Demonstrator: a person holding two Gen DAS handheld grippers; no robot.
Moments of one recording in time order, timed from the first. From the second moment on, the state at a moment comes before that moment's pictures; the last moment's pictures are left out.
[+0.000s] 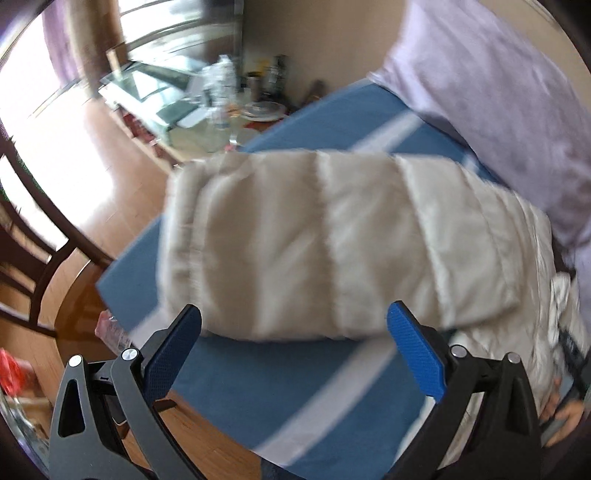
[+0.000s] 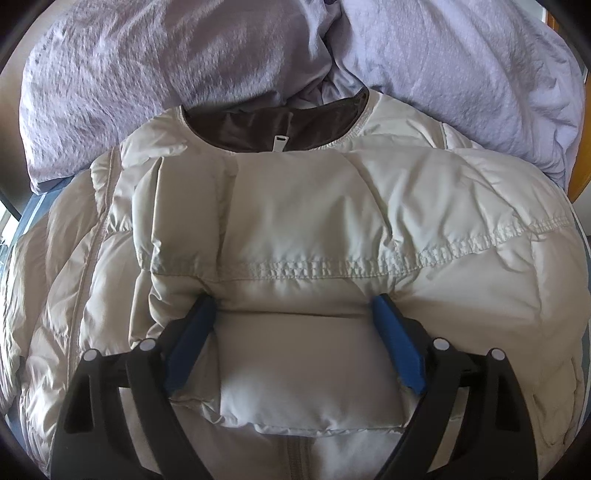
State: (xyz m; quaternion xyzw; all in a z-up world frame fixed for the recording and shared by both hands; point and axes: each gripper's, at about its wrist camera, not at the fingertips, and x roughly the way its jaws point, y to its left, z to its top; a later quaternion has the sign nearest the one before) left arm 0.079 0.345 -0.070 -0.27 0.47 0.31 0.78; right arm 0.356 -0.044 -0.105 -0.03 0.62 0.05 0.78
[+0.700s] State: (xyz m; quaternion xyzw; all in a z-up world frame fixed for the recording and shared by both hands) left arm 0.046 0.411 -0.106 -0.41 0.42 0.32 0.74; right arm 0.354 -0.044 -0.104 -0.03 0.62 0.05 0.78
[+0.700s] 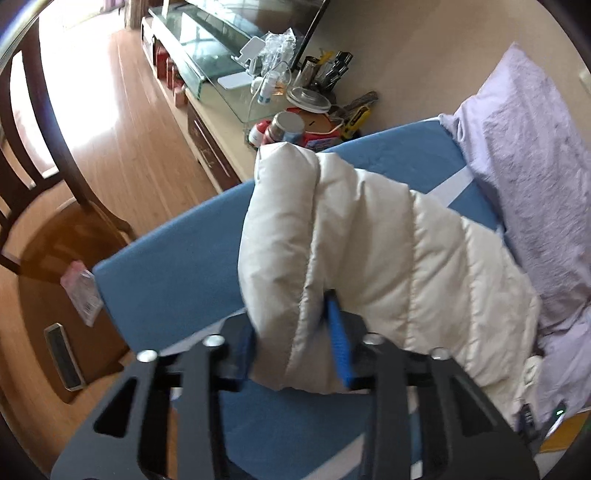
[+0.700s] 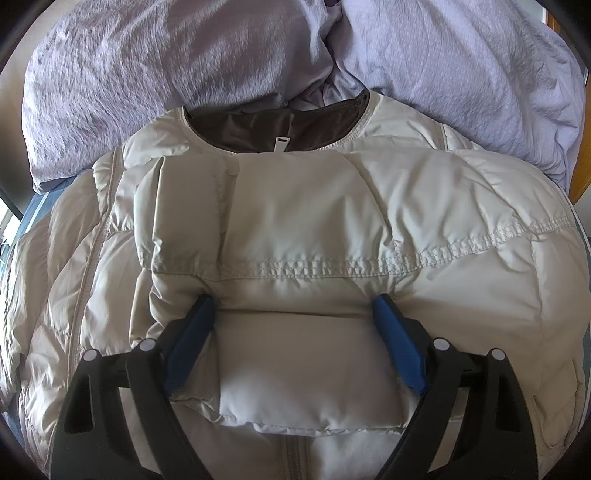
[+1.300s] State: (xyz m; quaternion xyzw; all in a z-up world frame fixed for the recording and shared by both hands) left arm 0.123 0.344 0.022 -0.39 0.31 0.18 0.85; right arm 0.355 -0.043 -0.104 -0.01 0.62 0.05 0.78
